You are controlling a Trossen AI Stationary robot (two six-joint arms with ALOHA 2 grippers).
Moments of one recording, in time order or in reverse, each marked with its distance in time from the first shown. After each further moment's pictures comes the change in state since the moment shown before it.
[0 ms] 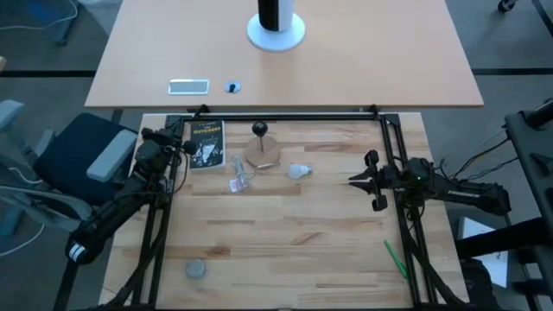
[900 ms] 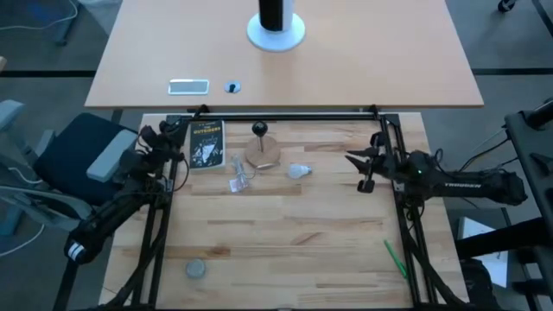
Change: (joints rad) left arm -0.014 0.011 0.000 0.587 0.607 -0.763; right arm -0.002 0.453 0.163 0.398 0.275 -0.280
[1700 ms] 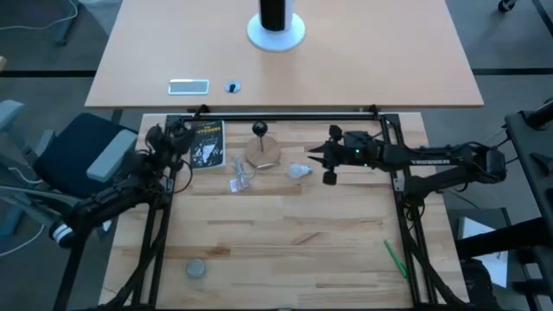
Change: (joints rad) left arm -0.168 0.248 0.000 0.413 0.126 -0.092; right arm -0.061 0.630 0.473 -0.494 -0.012 0.003
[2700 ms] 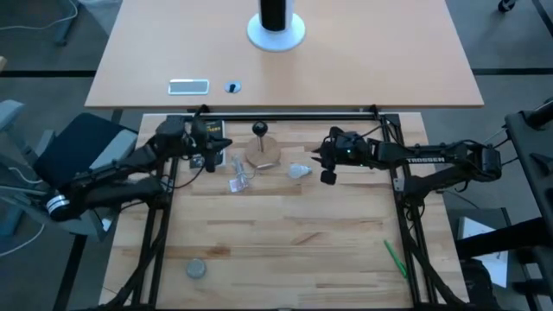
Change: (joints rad) left arm -0.156 0.321 0.458 -1.157 -0.048 0.673; right arm -0.011 0.040 0.040 -0.195 0.089 0.096
